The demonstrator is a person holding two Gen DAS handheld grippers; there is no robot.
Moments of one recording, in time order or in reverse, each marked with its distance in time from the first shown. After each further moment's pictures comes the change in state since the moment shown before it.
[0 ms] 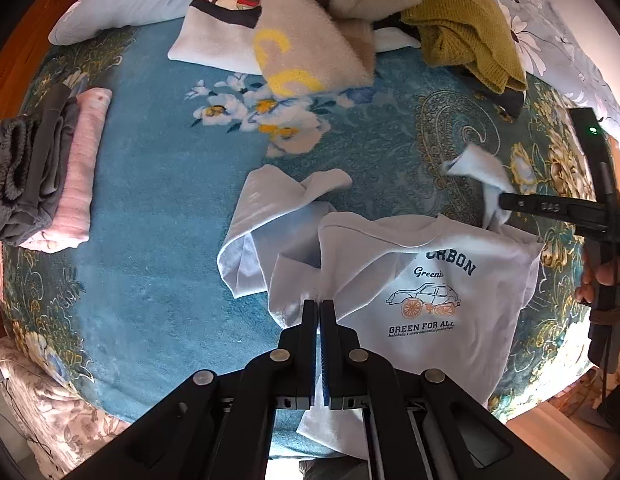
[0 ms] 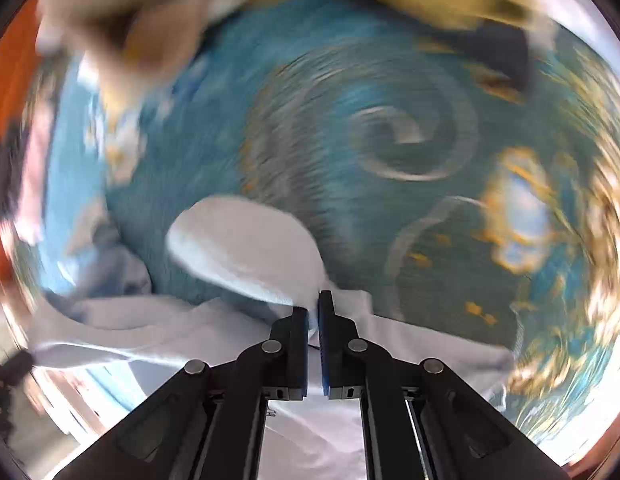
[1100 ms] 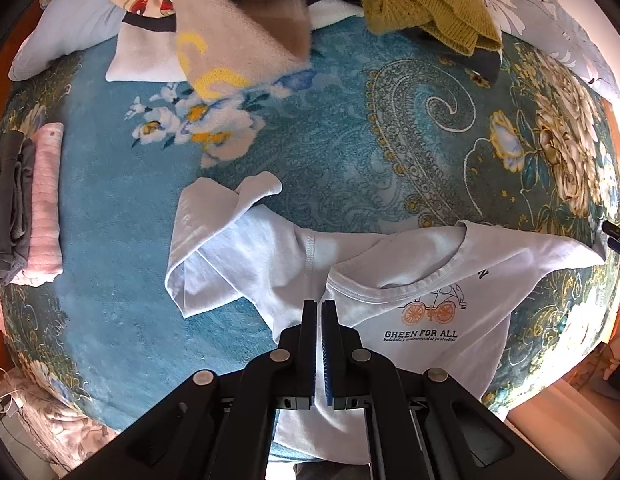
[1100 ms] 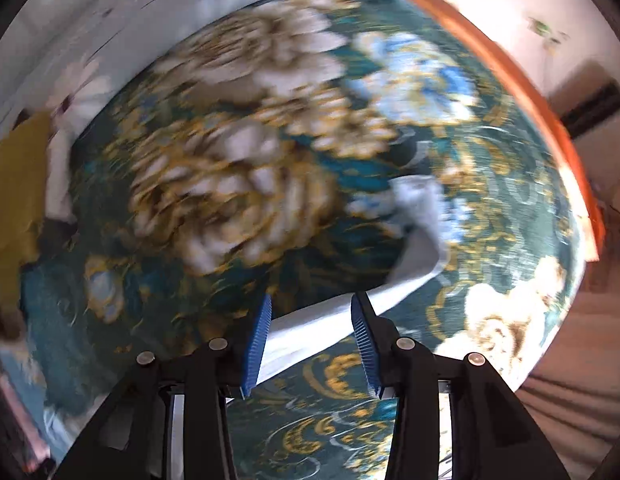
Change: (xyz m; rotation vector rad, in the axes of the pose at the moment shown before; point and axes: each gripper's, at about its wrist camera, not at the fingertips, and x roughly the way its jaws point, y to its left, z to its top) left arm 0.030 -0.059 0.014 0.074 0.075 -0.002; right arm -0.104 -0.232 -0.127 0.541 -0.213 -0.166
